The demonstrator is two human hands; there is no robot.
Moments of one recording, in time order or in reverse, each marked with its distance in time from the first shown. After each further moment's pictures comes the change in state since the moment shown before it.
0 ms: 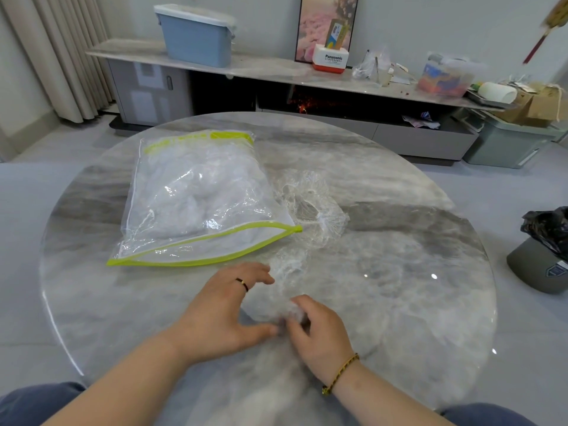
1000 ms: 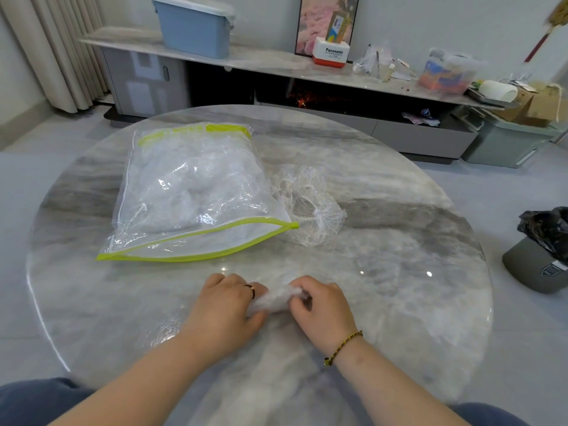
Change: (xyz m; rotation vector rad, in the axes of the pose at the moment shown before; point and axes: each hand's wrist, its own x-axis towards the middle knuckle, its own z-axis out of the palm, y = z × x) left_hand 0.008 0.000 0.023 0.324 -0.017 -0.085; right_hand 0.025 0.002 -0.015 -0.205 0.026 0.005
